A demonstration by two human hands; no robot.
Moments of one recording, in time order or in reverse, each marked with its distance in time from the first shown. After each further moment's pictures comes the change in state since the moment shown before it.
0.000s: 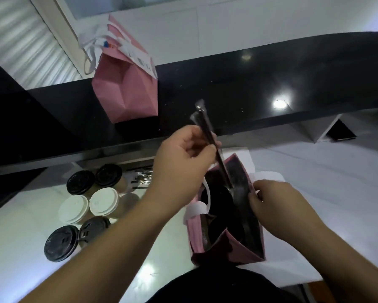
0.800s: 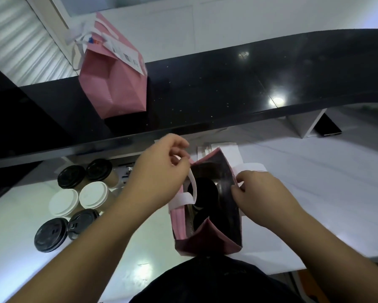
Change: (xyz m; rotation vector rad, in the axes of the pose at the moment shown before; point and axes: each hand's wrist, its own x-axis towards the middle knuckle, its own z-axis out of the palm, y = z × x) left_hand -0.018 -0.009 -0.002 0.586 -0.028 -0.089; right_hand -0.004 0.010 -0.011 0.040 -0.038 -0.041
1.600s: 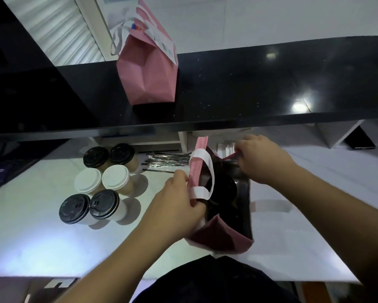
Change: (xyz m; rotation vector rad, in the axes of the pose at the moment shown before) left_hand -0.062 -0.048 0.020 0.265 -0.124 -0.278; right_hand 0.087 -0.037 -0.007 -0.325 -0.008 -0.333
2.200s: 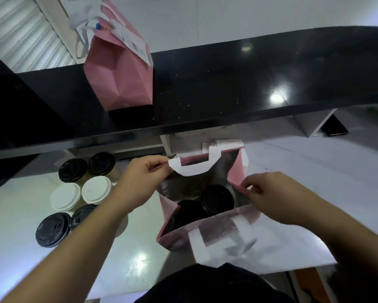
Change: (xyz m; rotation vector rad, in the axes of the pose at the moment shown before) left_hand 0.081 -0.035 -0.032 -0.423 -0.030 0.154; right_hand -0.086 0.021 0.006 0.334 -0.220 0.179
